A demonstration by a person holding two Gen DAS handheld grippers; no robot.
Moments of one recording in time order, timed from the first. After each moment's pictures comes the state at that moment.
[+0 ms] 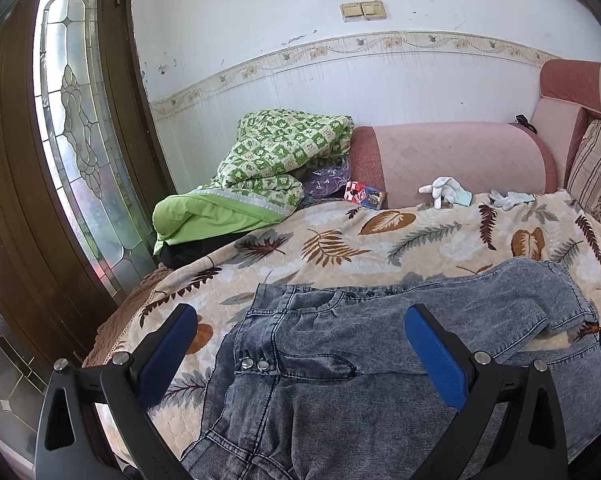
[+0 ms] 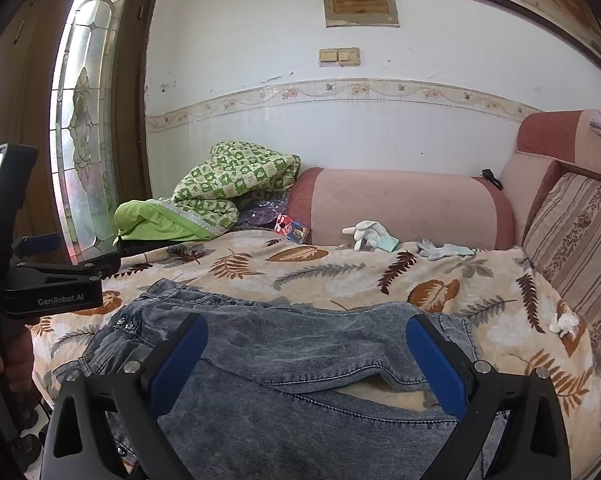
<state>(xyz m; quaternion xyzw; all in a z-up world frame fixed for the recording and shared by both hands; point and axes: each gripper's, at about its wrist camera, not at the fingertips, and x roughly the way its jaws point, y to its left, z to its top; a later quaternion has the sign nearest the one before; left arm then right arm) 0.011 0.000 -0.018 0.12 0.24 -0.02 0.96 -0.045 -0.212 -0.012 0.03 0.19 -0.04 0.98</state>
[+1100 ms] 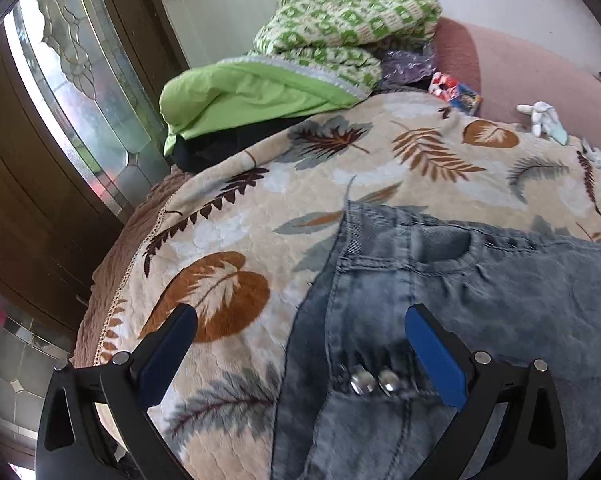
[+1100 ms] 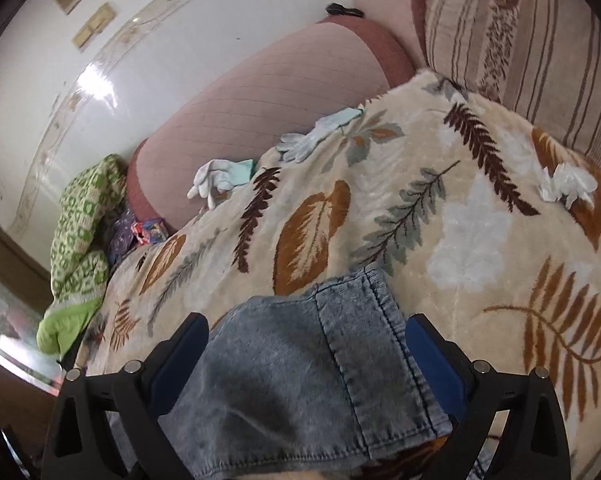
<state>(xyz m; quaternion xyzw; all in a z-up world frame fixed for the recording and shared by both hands) 0.186 0.115 -0.096 0.09 0.45 0.05 0.89 0.103 -0.476 -0.094 0.35 0.34 -0.16 0.86</state>
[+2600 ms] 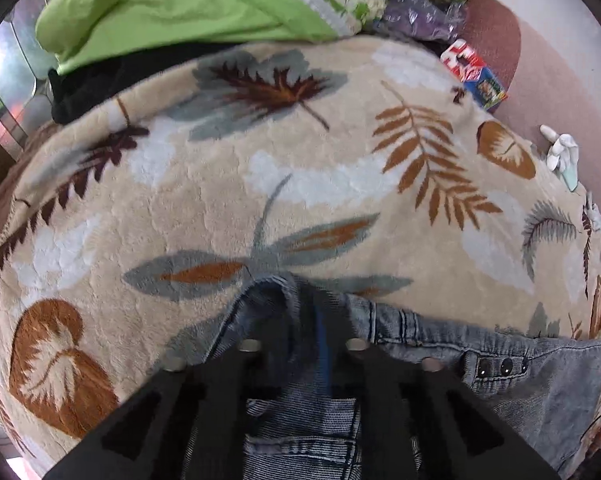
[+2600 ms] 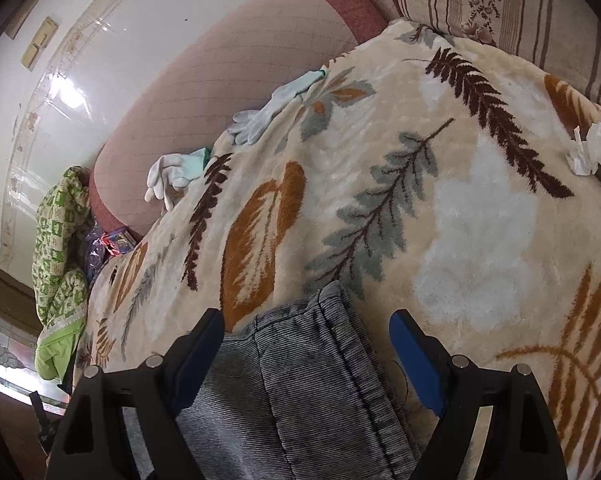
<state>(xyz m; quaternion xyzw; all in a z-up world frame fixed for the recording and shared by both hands) 0.336 0.088 -0.176 -0.04 0.57 -0.02 0.82 0.138 -0.523 -0.147 0.39 0.38 -0.16 0.82</state>
